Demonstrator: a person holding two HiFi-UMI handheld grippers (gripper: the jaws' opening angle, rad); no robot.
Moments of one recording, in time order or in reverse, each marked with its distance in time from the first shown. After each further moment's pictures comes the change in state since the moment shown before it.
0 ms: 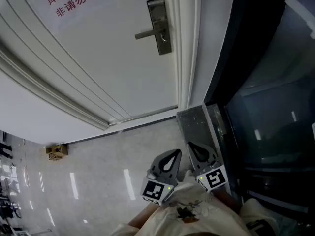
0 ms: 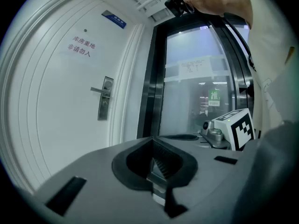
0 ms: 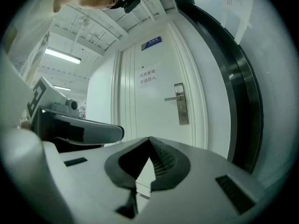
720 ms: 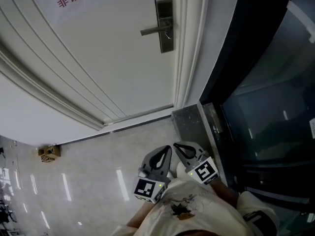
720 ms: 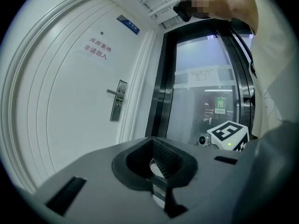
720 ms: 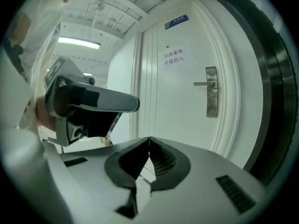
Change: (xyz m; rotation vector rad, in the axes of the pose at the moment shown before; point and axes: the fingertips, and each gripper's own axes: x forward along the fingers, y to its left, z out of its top) left arm -0.045 0.060 0.005 -0.058 -0.059 0.071; right arm 0.056 0.071 -0.041 -0.139 0.181 0.272
